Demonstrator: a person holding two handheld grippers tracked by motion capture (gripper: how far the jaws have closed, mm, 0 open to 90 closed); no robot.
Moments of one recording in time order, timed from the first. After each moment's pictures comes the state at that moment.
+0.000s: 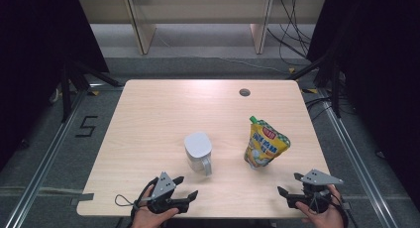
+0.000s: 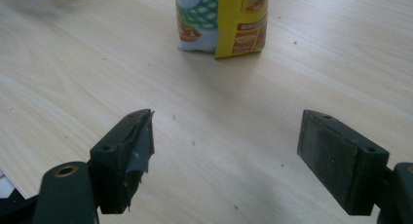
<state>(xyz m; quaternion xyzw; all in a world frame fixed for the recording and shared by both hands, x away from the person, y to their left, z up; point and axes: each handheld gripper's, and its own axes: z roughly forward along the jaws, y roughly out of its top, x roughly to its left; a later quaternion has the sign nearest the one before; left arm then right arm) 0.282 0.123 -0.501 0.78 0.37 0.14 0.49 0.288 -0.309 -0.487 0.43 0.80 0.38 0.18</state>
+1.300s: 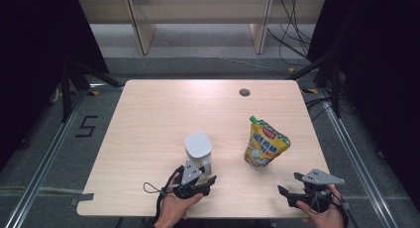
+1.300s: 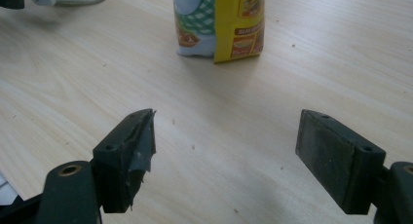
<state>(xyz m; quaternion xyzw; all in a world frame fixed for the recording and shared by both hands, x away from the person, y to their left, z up) 0.320 0.062 -0.508 0.78 0.37 0.17 0.48 0.290 -0.311 -0.488 0.43 0.79 0.39 0.18</state>
